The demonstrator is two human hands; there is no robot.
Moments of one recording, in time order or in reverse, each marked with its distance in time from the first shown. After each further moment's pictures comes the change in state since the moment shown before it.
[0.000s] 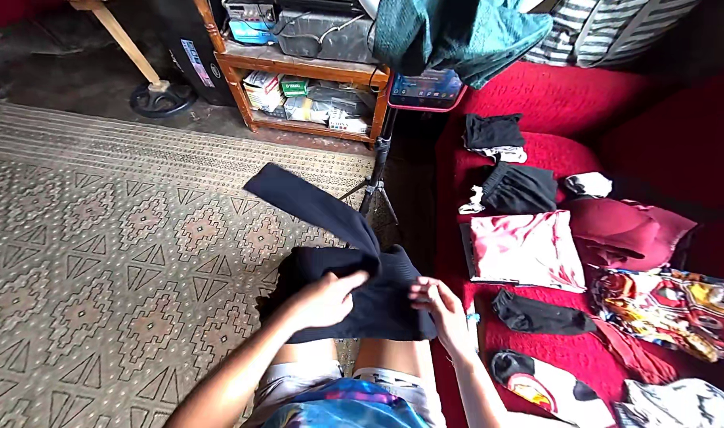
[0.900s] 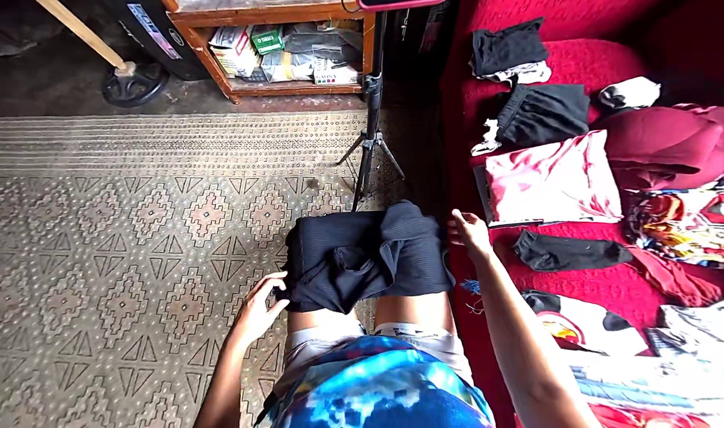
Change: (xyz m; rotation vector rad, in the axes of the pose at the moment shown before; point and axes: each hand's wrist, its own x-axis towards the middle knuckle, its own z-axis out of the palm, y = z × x) left_hand -0.129 -0.169 0.067 -0.126 0.468 -0.090; right_hand 0.086 0.060 -0.058 -0.237 0.313 0.537
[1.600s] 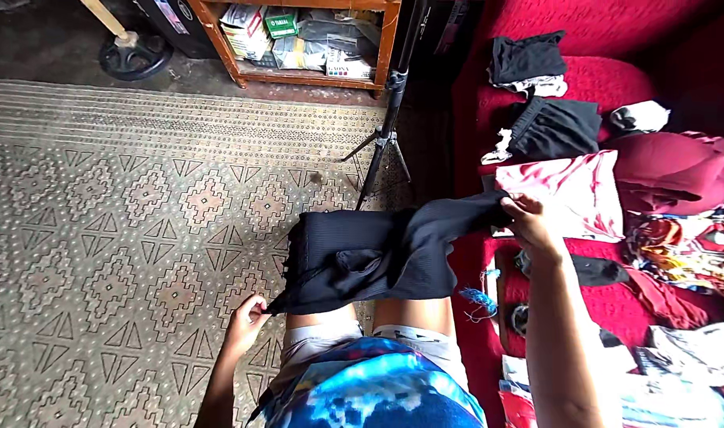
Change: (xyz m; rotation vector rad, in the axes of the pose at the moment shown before) left_hand -0.057 -0.047 0.020 -0.214 0.156 -0.352; right_hand -0.013 -0.067 -0.073 0.004 -0.037 -0.393
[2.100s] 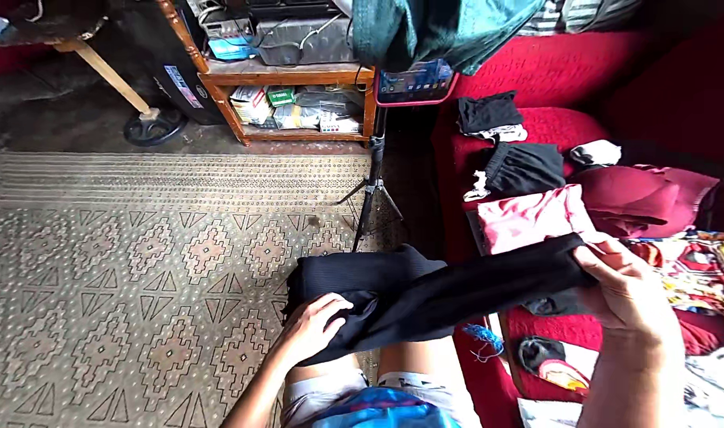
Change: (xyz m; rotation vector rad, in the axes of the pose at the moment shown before) left_hand 0.078 0.178 0.061 0.320 -0.389 0.616; right_hand -0.091 -0.075 -0.056 0.405 -0.013 -0.364
